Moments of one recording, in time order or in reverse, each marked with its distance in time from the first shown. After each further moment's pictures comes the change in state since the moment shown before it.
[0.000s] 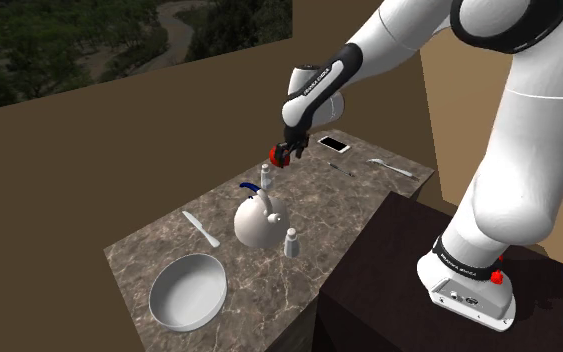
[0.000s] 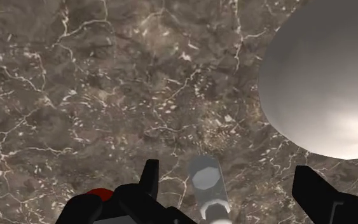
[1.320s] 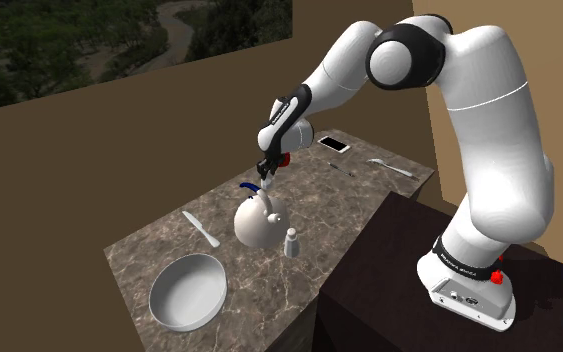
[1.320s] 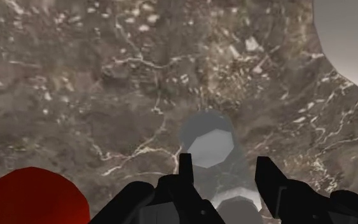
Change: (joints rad) arm -0.069 0.427 0.107 0.324 0.152 0.194 -0.123
